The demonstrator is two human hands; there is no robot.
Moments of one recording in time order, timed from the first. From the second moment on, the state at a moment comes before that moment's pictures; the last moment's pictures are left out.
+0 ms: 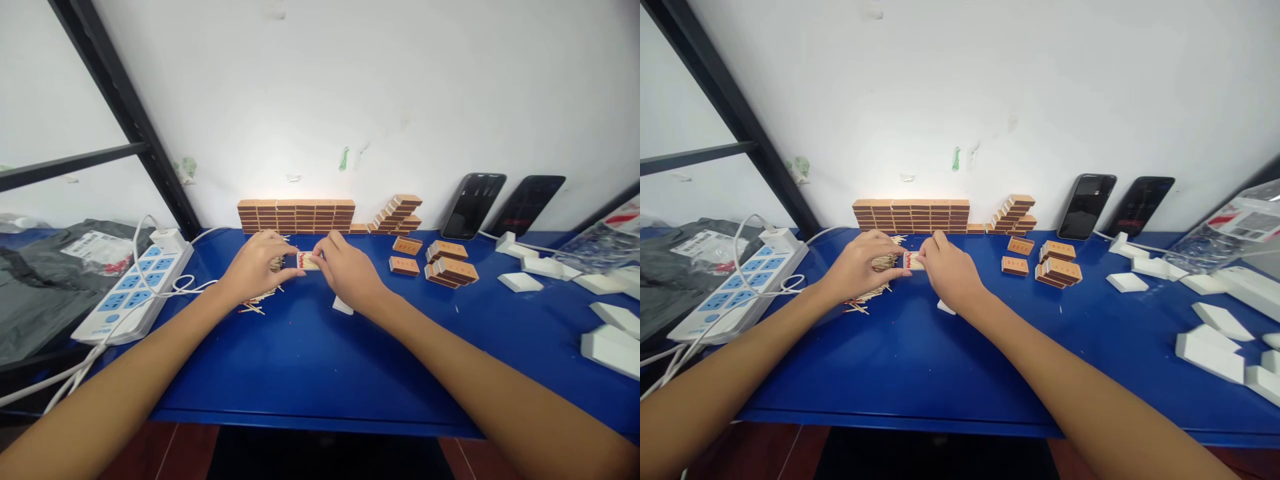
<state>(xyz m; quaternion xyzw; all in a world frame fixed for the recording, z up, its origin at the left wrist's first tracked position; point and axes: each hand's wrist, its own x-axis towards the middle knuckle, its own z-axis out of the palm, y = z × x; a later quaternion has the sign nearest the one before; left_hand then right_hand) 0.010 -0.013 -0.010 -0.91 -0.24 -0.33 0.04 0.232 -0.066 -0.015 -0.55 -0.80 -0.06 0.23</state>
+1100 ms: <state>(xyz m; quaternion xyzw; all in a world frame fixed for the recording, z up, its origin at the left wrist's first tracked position) -0.005 0.008 -0.015 -0.89 -0.29 -0.36 0.07 0.164 -0.102 -0.025 -0.42 -0.86 0.12 0.27</state>
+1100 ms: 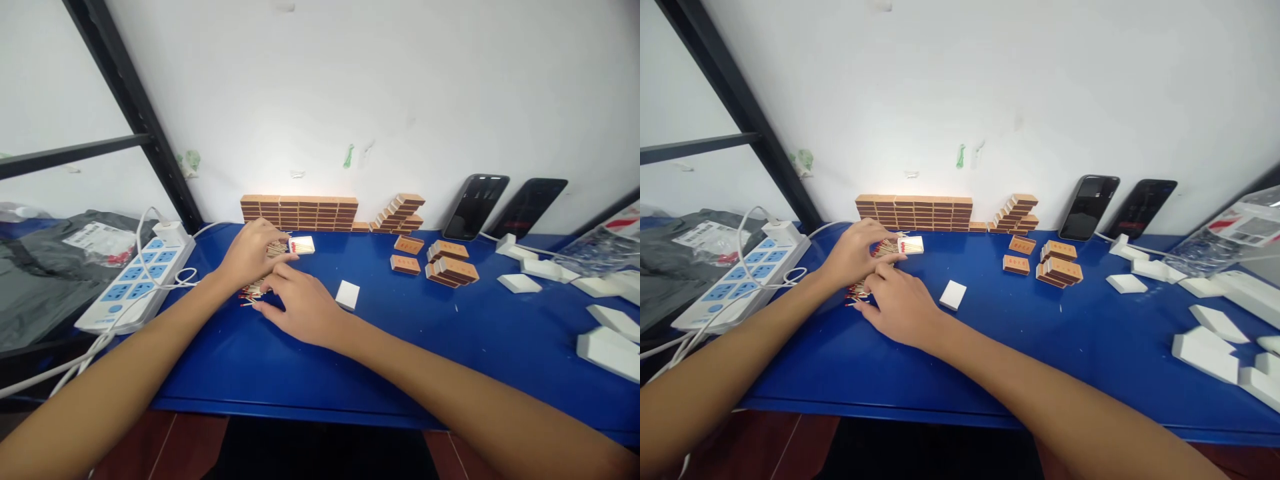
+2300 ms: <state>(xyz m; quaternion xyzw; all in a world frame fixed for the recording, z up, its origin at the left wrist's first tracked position) -0.002 0.005 -0.011 -0.90 -0.27 -0.34 0.09 0.167 -0.103 -0.031 -0.36 -0.90 0.15 0.22</state>
